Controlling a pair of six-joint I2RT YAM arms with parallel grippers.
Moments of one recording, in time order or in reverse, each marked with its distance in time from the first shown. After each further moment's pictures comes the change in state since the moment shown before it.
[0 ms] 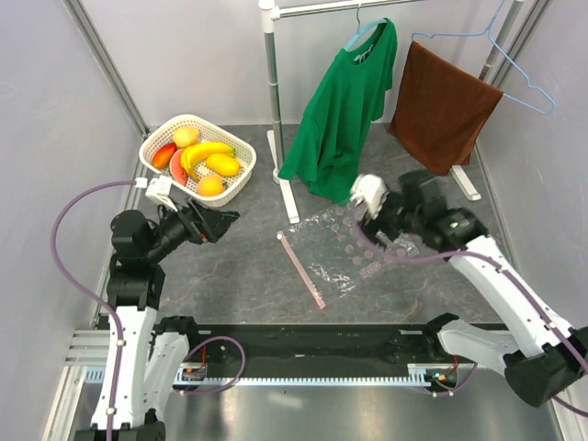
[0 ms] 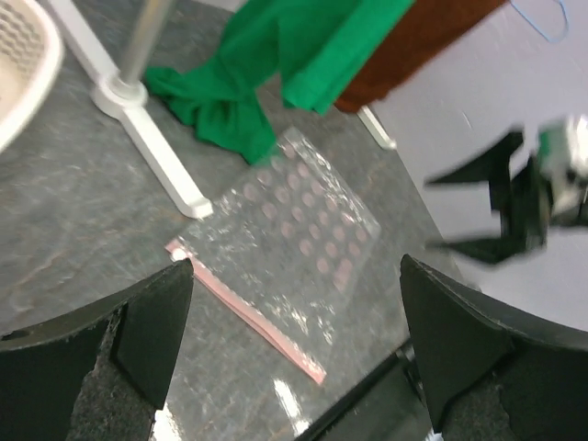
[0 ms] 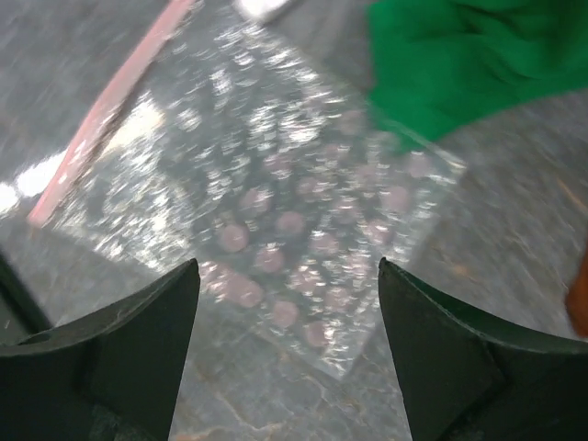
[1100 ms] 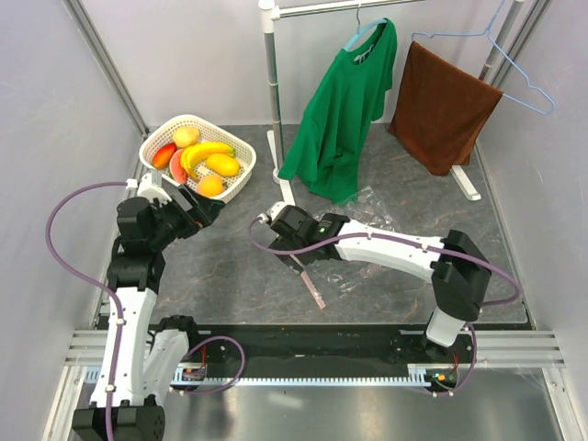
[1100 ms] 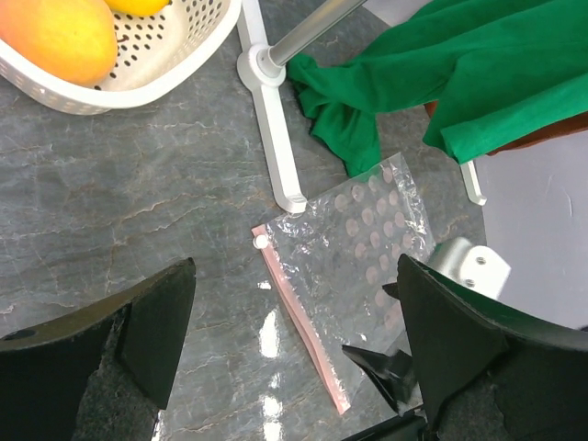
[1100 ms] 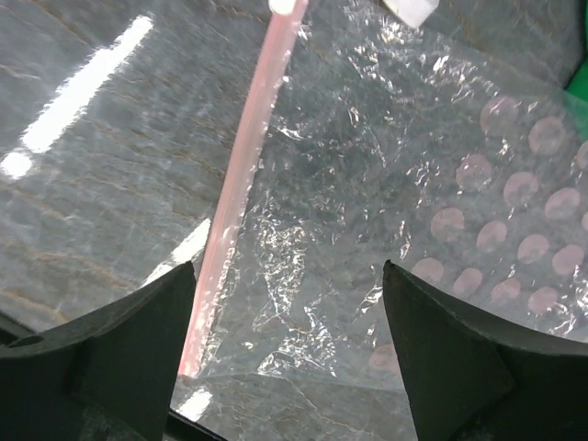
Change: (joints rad) left arm 0.030 0.090 0.056 -0.153 -0.315 -0.043; right arm 0.628 0.608 0.224 0.060 0.589 0.639
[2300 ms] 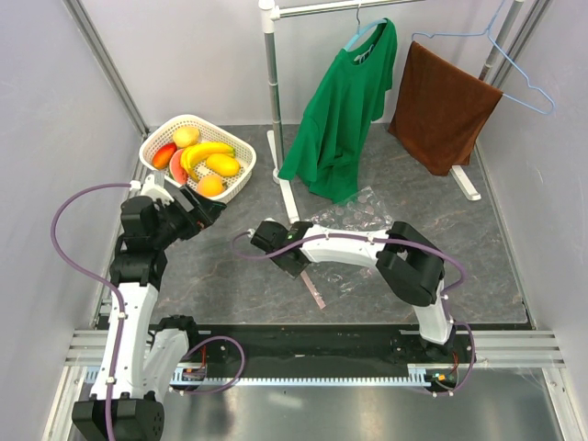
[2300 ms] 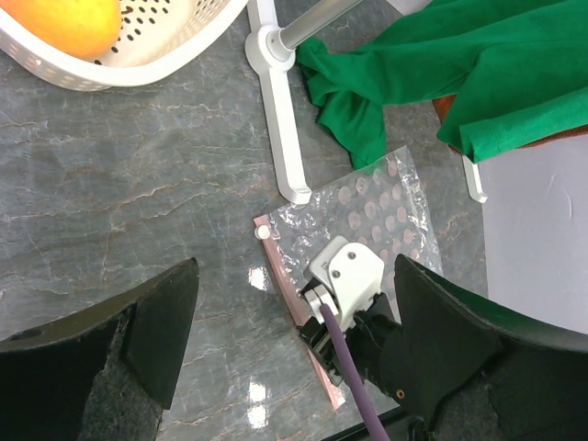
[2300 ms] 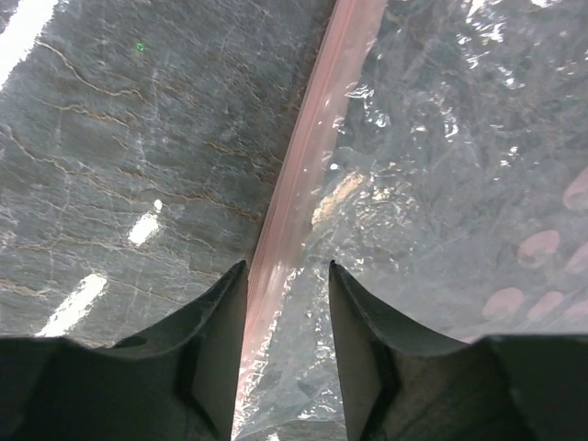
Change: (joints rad) left arm 0.000 0.035 -0.021 0.002 0.003 -0.026; right arm 0.046 0.299 0.122 -0.065 0.052 0.103
